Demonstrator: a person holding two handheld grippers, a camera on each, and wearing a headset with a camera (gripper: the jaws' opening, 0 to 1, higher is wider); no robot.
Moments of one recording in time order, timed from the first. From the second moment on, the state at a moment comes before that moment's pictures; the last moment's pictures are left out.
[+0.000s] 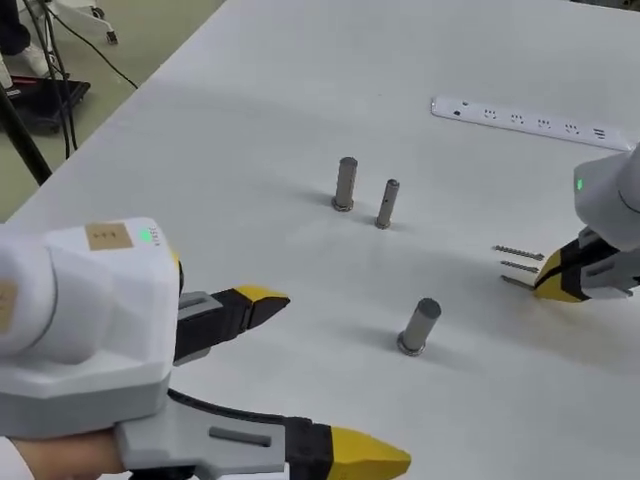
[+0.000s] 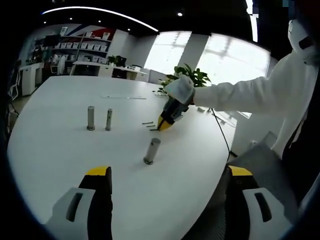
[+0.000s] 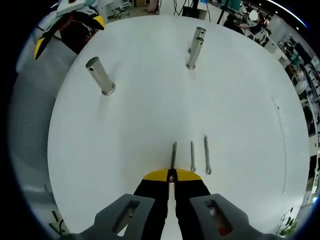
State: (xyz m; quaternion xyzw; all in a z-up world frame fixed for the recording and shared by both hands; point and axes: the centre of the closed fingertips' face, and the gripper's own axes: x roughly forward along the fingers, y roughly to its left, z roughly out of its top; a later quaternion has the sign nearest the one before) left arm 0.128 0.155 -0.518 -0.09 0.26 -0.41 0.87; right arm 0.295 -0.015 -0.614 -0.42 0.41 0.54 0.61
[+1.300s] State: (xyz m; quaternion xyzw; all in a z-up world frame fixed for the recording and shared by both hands) left arm 0.124 0.150 -0.504 -0.11 0.24 -0.42 0.87; right arm 0.293 -0.012 -0.606 -0.48 0.42 0.51 0.58
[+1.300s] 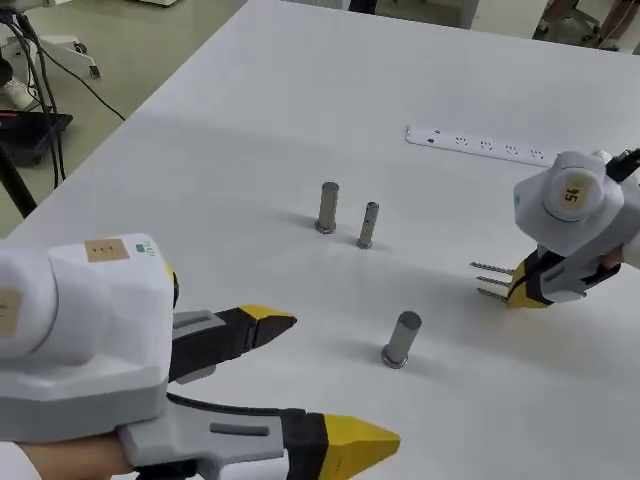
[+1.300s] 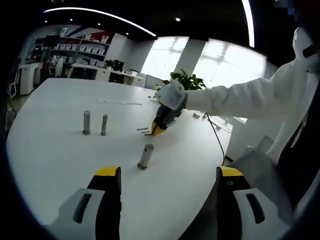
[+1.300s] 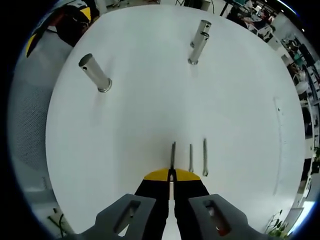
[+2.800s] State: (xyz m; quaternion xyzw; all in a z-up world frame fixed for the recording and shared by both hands) left arm 0.188 0.097 -0.472 -0.24 0.25 -0.43 0.84; right arm 0.216 0.037 -0.493 -0.43 0.17 0.49 0.74
